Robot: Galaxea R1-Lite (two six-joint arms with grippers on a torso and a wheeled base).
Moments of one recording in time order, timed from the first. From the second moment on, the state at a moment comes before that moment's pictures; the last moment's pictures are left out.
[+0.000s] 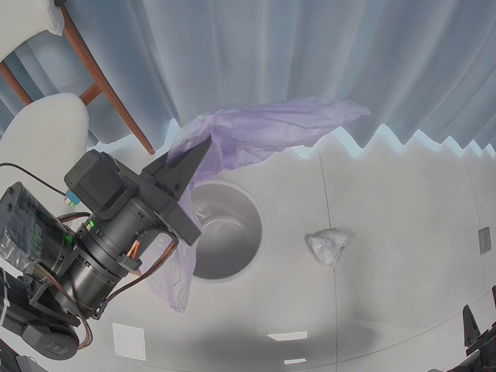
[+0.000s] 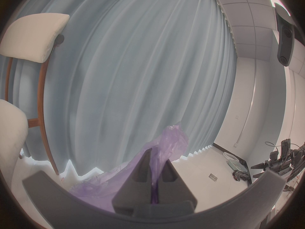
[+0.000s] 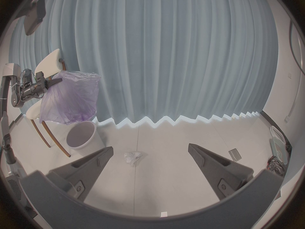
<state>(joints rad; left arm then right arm) -0.77 1.59 -0.46 -1.54 0.08 0.03 0.00 0.02 -0.02 0.00 0.01 0.00</state>
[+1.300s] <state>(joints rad) -0.76 1.45 -0.44 -1.46 0.07 0.06 0.00 0.02 -0.02 0.00 0.01 0.00</state>
